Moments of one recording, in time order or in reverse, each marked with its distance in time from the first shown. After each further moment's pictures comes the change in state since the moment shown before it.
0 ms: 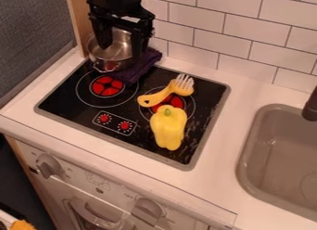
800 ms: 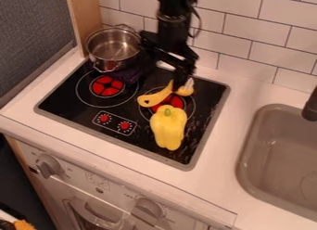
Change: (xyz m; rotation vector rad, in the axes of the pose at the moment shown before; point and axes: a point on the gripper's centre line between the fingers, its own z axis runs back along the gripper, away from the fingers) arm 0.022 -0.080 -0.061 0.029 0.065 -0.232
